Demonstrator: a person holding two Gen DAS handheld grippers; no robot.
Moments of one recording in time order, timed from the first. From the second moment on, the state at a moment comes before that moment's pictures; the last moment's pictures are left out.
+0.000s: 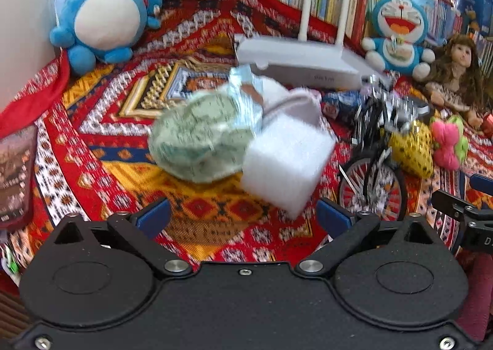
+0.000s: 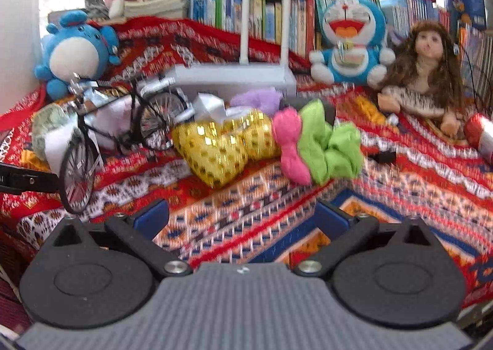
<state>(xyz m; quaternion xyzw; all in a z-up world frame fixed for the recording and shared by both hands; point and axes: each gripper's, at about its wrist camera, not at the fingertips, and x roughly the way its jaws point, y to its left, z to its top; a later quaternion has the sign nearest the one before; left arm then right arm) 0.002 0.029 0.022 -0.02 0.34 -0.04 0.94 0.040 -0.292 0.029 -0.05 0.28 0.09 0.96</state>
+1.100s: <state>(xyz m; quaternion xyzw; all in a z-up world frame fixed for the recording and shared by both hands) 0.025 0.033 0.024 -0.13 0.33 -0.10 0.93 0.085 -0.264 0.032 -0.07 0.26 0.11 0.96</state>
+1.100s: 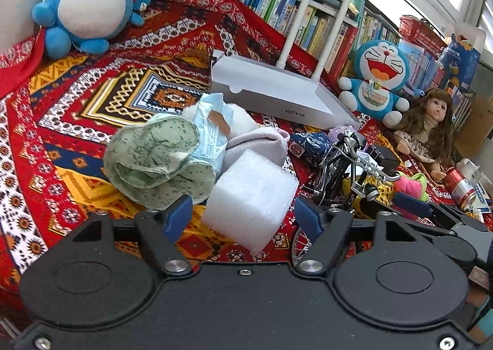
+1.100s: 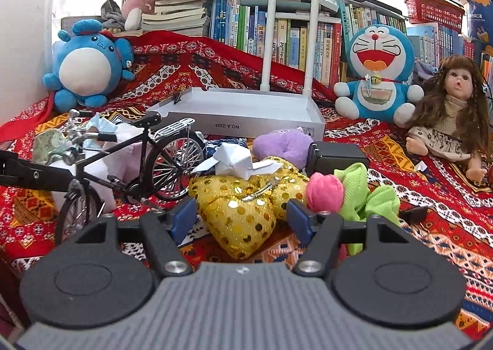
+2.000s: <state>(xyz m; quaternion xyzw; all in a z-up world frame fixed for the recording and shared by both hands) 0.082 0.050 0.116 -0.14 0.24 -0.13 0.95 0.116 -0.288 0.119 0.00 0.21 0.18 0.96</state>
